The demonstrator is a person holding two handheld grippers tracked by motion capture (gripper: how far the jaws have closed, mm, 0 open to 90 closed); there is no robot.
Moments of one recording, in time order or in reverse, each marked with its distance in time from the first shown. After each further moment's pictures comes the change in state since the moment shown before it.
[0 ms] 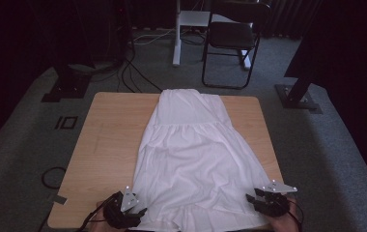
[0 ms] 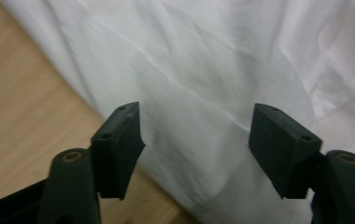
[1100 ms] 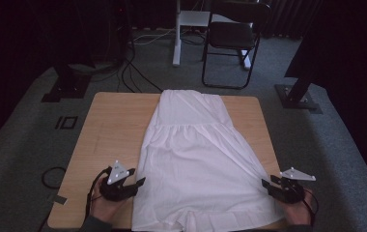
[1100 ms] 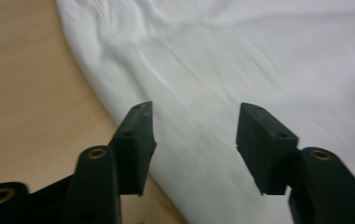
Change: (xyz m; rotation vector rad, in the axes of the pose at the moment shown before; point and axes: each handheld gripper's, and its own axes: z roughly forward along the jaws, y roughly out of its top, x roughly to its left) left arm 0.069 0.051 0.001 -0.255 0.033 -0.157; right arm -0.045 0.023 -0.020 -0.058 -0.144 0.104
